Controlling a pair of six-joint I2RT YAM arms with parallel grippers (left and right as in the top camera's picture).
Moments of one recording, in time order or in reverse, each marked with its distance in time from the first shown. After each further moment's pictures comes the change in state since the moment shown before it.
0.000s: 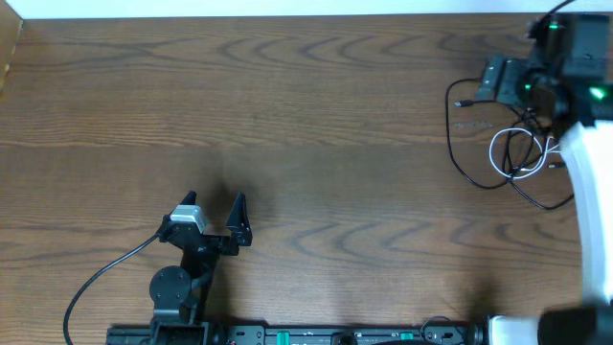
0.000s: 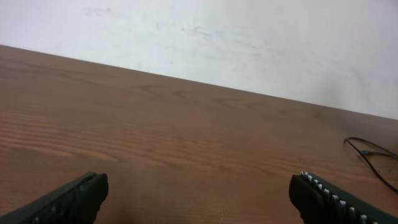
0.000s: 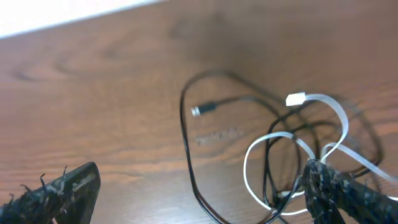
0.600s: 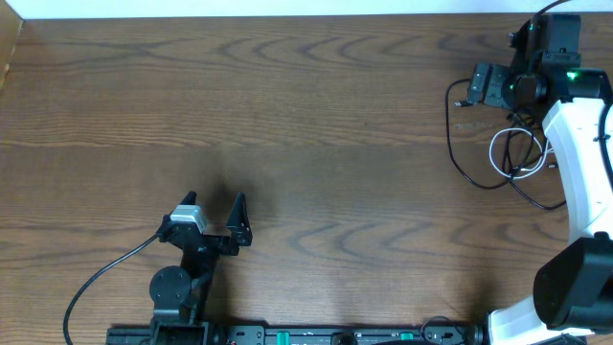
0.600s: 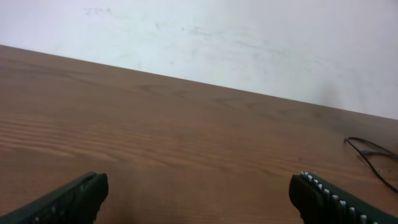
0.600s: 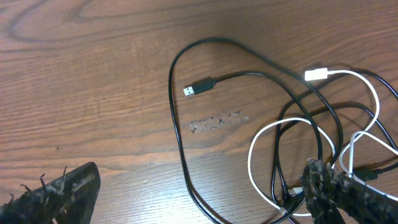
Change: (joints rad) left arm 0.000 0.000 0.000 0.000 0.000 0.000; right arm 0.000 0.199 0.001 0.001 0.000 0.000
